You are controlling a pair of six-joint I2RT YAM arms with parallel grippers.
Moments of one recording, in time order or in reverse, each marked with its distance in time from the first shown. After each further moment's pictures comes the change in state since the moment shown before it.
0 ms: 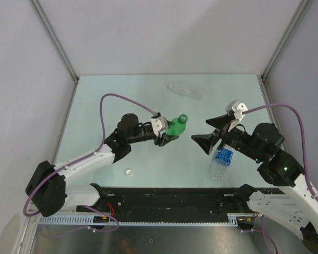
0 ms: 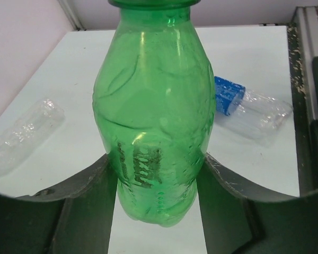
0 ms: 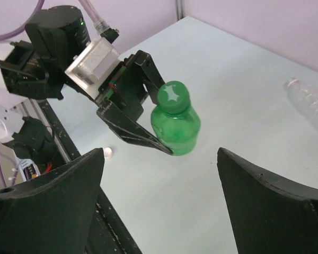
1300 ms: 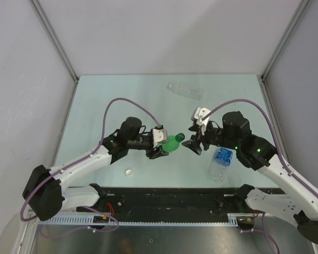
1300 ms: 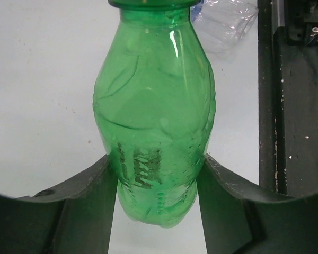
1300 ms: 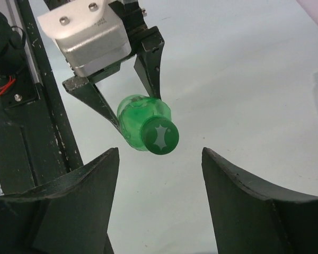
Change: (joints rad) left arm 0.032 -0.061 -0.009 -0.468 0.113 0.189; right arm 0.013 0.197 -0.007 -0.078 -0.177 -0.386
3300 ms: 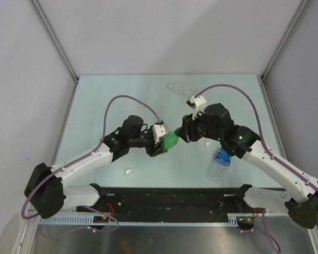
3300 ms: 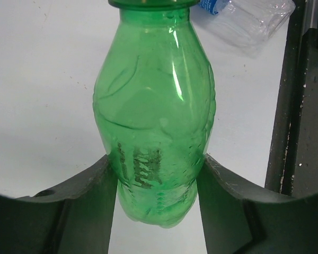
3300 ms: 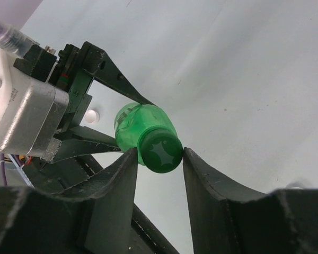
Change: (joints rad) left arm 0.000 0.028 0.038 -0.049 -0.132 -0.085; right arm 0.026 0.204 0.081 0.003 0.230 0.489
